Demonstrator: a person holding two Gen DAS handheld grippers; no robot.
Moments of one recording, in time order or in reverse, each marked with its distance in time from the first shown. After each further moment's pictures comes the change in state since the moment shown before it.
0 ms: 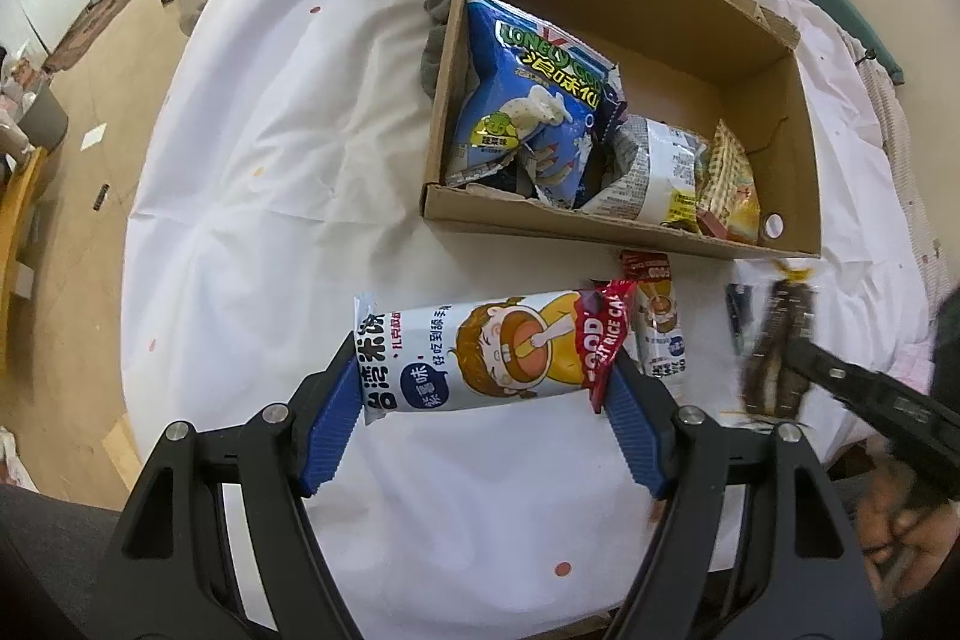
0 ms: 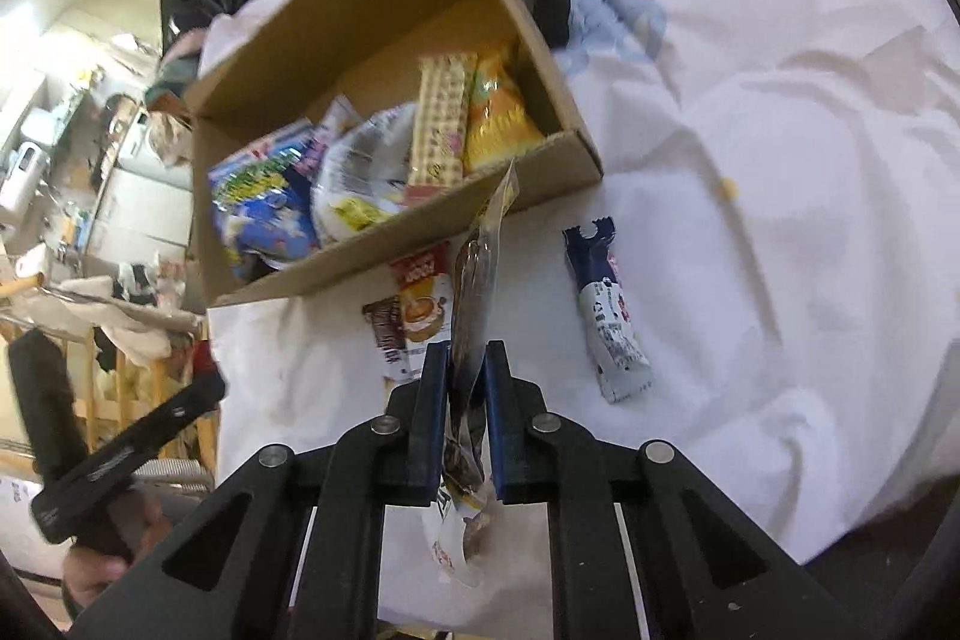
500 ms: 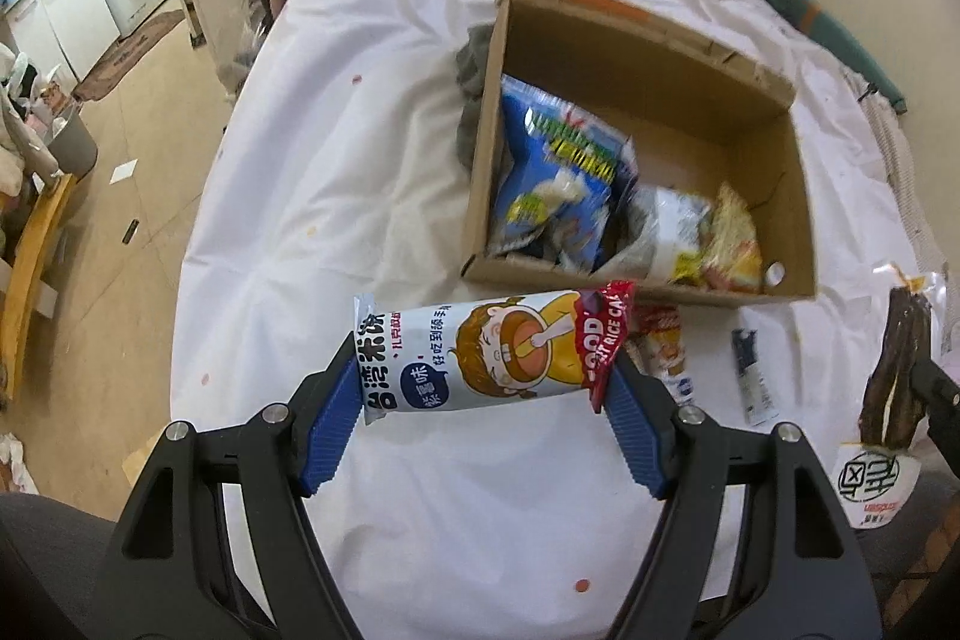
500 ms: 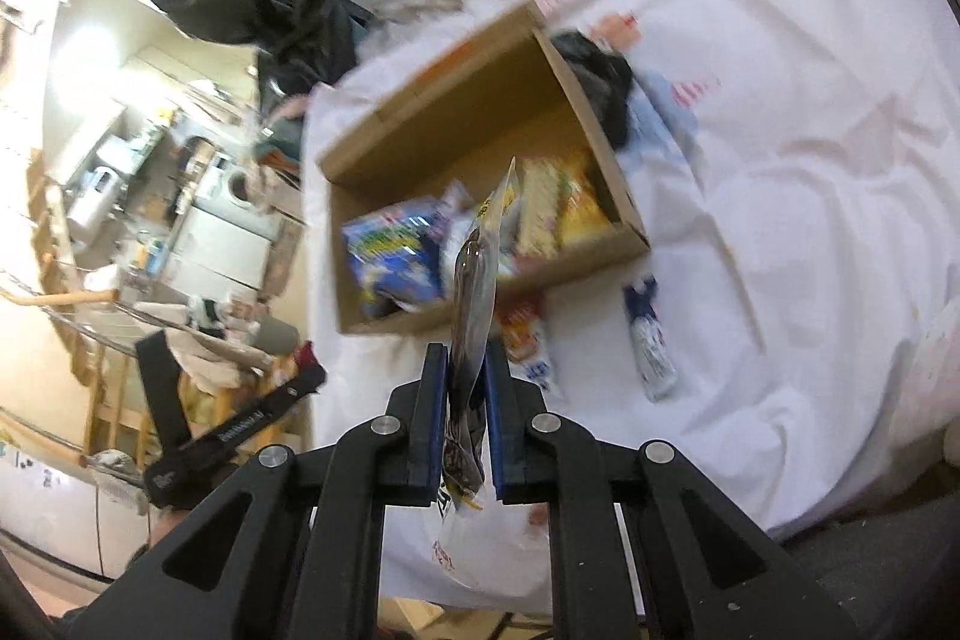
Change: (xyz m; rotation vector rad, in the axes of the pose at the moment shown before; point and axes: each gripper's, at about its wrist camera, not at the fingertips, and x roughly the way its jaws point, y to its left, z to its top) left arm -0.041 0.007 0.006 -0.009 -0.147 0.034; right arm -0.086 0.023 -0.009 -0.050 -0.175 0.185
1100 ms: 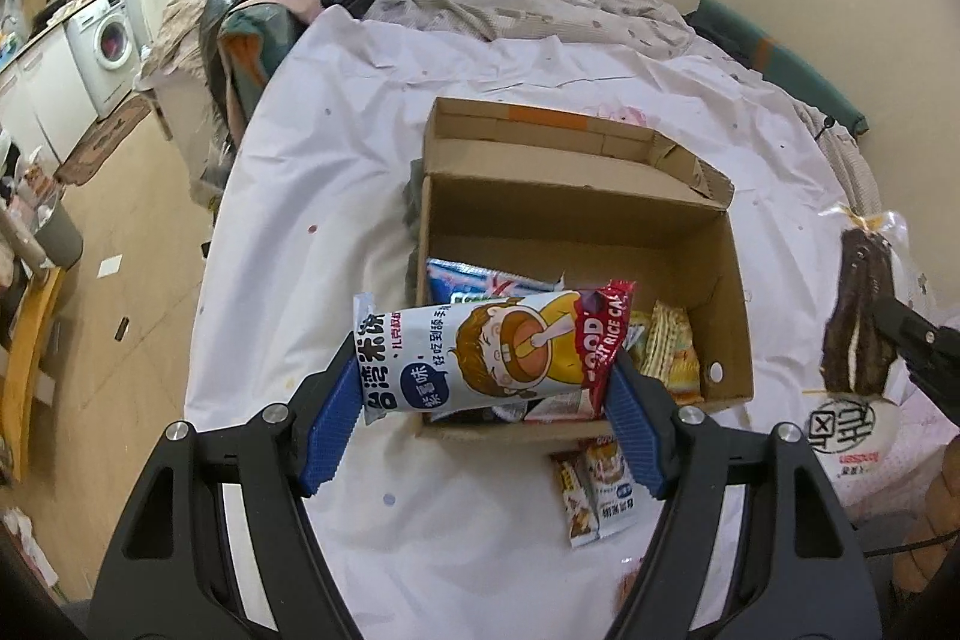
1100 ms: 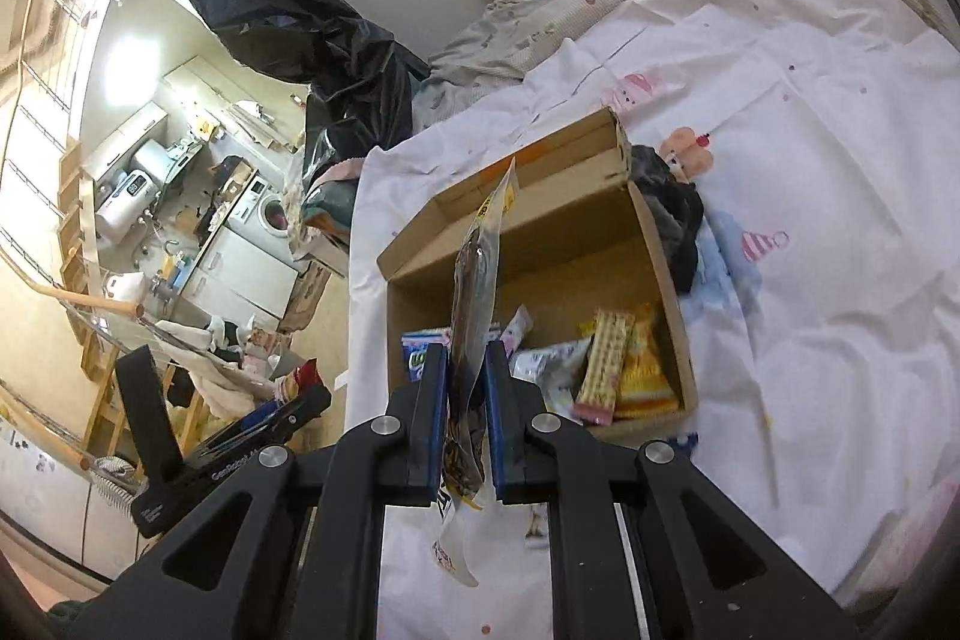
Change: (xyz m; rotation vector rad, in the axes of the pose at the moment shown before) left arm -0.032 -0.041 0.074 0.106 -0.148 -0.036; right arm 0.003 0.040 0.079 -0.101 -0.109 0.047
